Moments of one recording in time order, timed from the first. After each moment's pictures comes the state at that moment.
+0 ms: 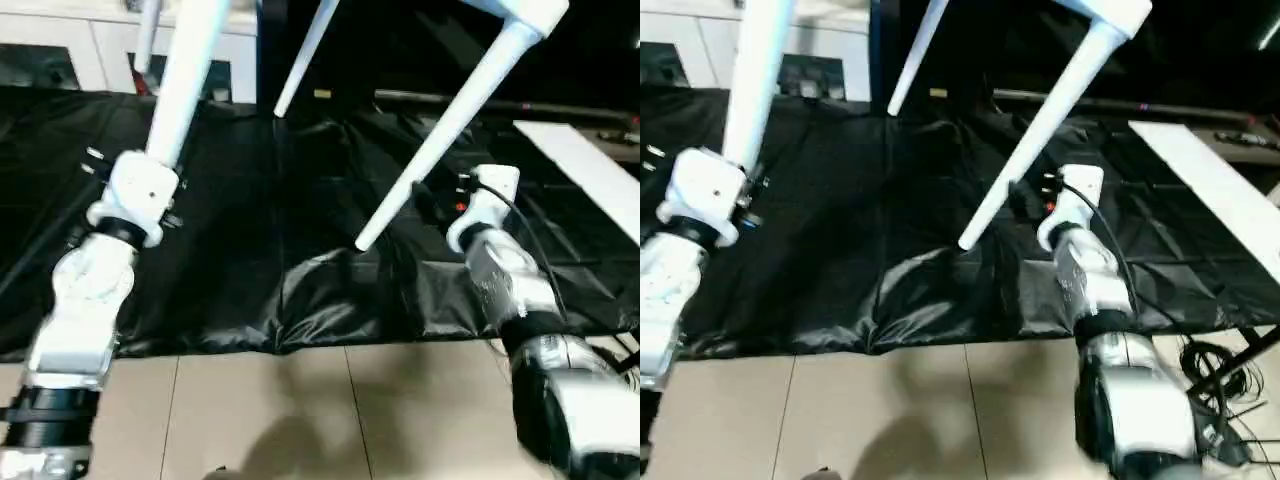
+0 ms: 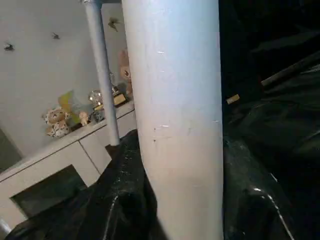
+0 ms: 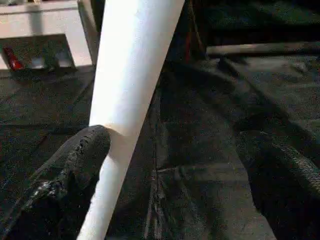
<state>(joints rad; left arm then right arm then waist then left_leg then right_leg) -0.34 0.49 0.08 0.03 0.13 0.03 -0.20 -0.86 -0.21 -0.20 1.11 0.28 -0.05 0.33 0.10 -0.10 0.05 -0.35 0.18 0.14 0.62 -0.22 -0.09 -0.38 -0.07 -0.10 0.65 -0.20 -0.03</state>
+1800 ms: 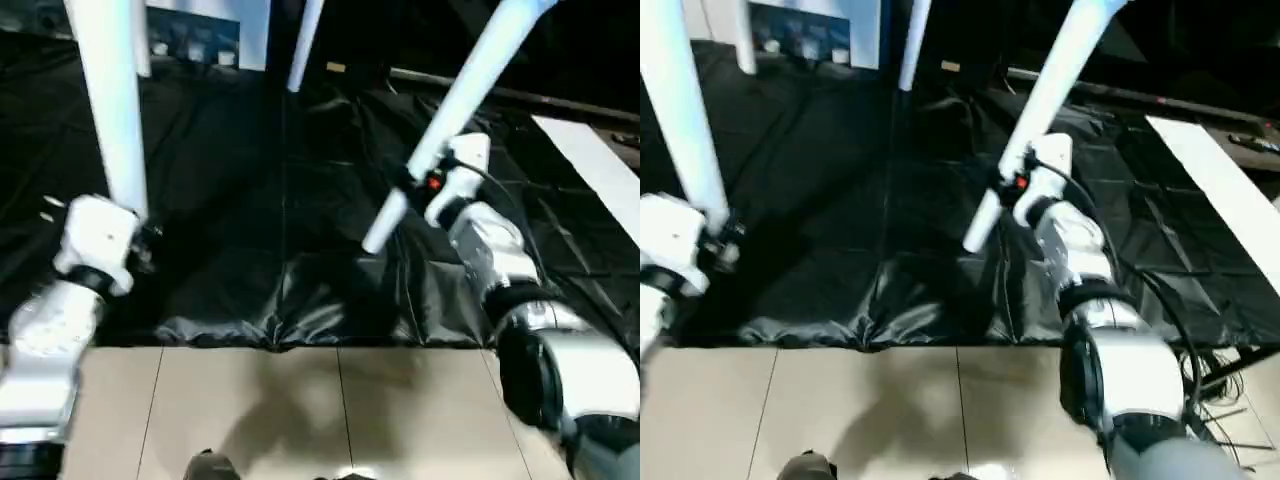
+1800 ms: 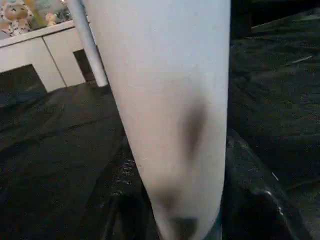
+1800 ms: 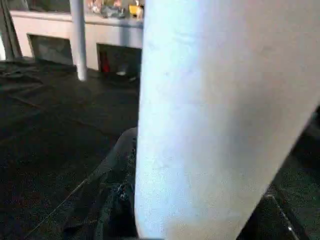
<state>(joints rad) -0.14 0.49 0.12 0.01 -0.03 0.05 -0.26 -0.85 -0.16 -0.23 1.05 0.19 -0.26 0.60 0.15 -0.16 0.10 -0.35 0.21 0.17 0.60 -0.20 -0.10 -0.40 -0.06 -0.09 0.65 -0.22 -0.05</state>
